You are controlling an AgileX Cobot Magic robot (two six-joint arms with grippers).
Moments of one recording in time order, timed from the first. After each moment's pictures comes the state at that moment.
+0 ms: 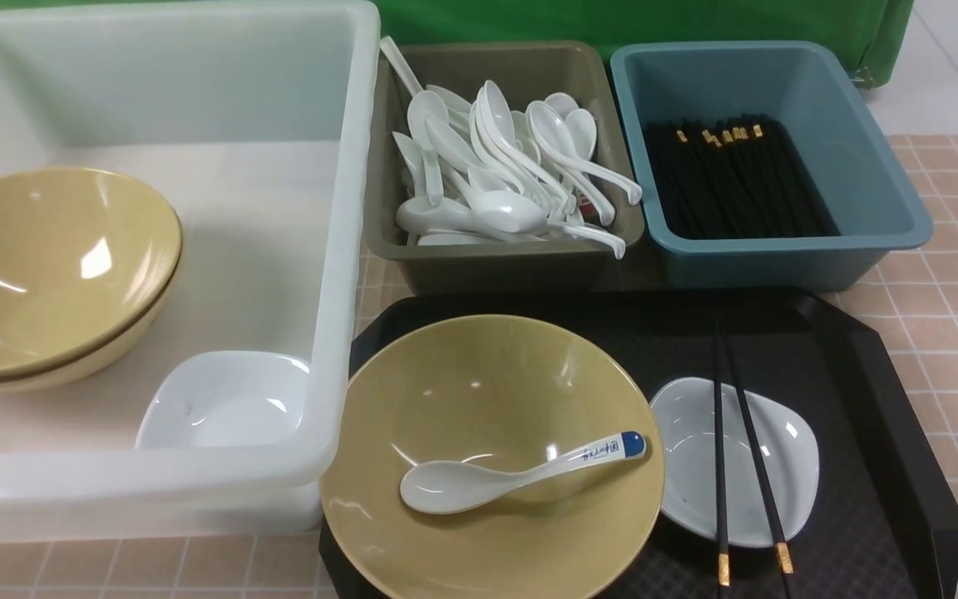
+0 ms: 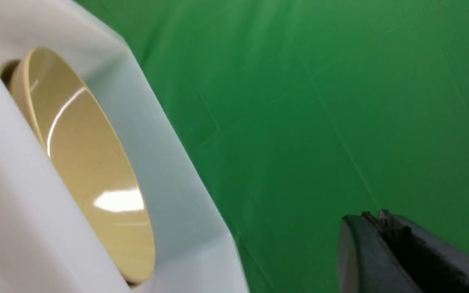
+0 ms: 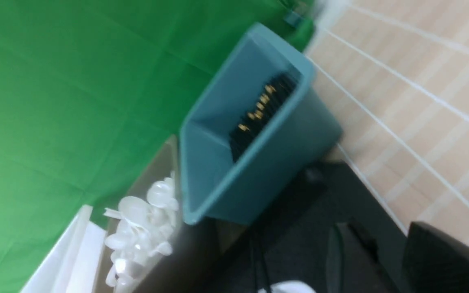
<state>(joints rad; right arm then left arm) -0.01 -0.01 -0.01 -0.01 0.21 0.89 0.05 -0.01 0.01 -0.65 -0.17 -0.42</state>
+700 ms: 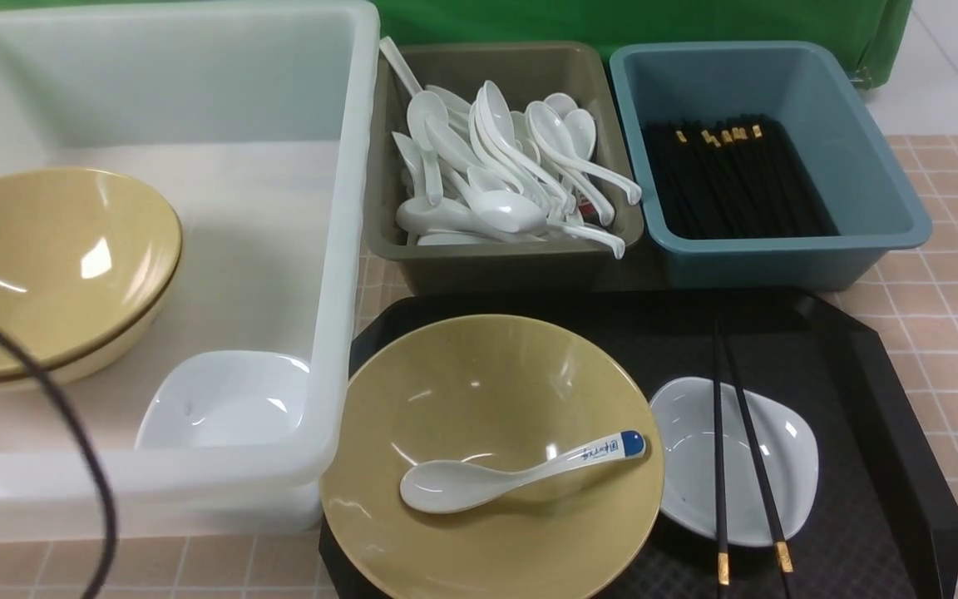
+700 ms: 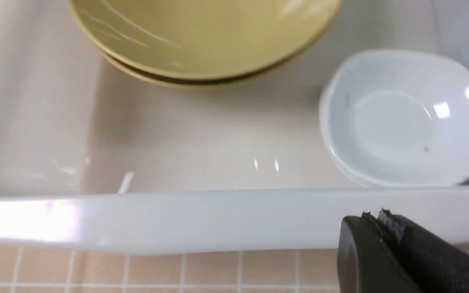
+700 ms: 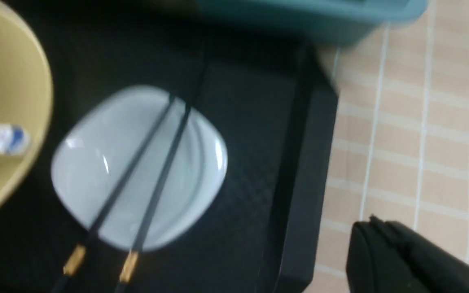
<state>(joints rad) 0.14 0.87 -0.80 0.00 0.88 -0.08 -0.02 0.78 -0.83 -0.02 1.08 0.07</state>
